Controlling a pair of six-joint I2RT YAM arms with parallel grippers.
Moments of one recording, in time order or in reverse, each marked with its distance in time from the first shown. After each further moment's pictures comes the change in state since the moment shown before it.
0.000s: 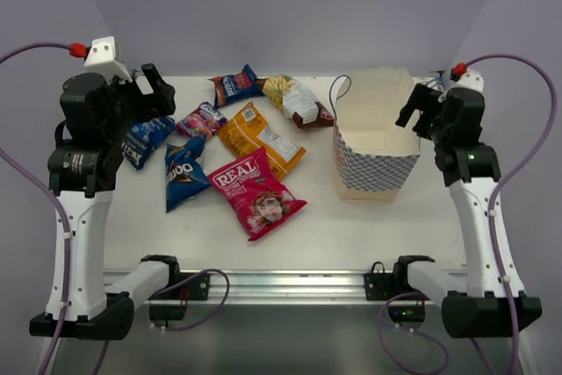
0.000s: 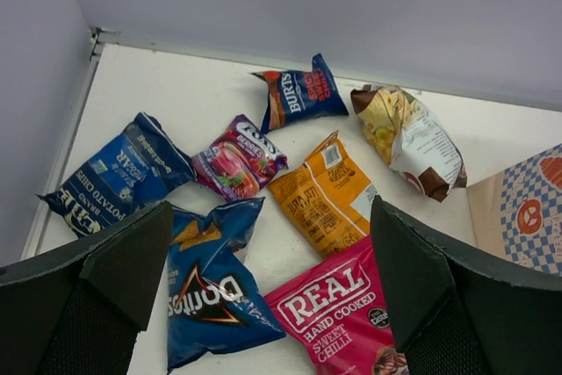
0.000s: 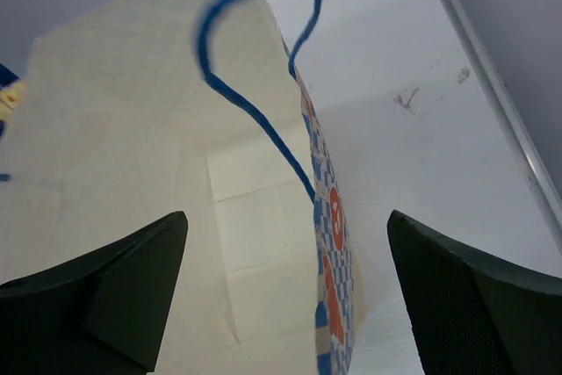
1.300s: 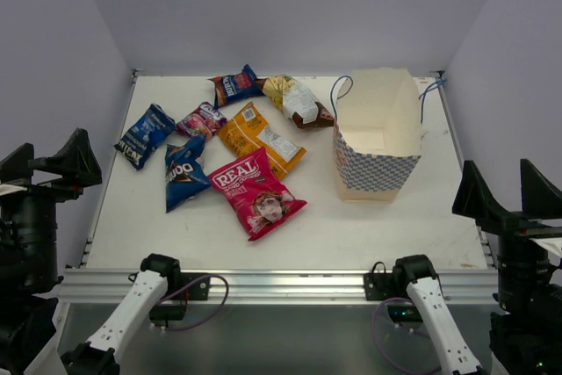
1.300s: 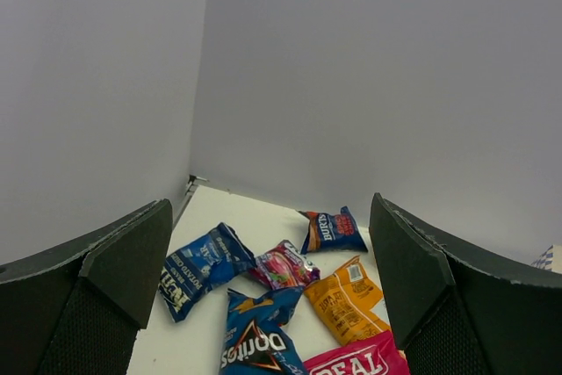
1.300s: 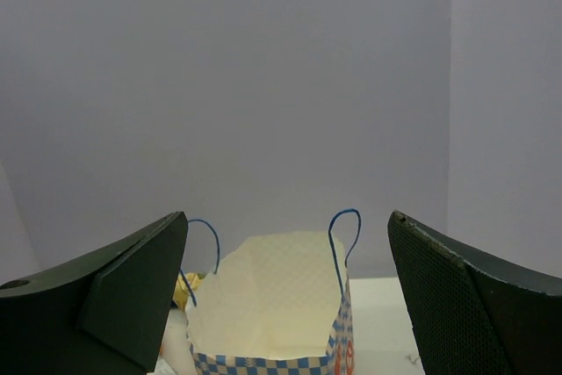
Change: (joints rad) left arm -0.187 -0.469 0.134 -0.054 -0.396 0.111; right arm 0.171 -0.822 0.024 0.167 -0.022 -0.244
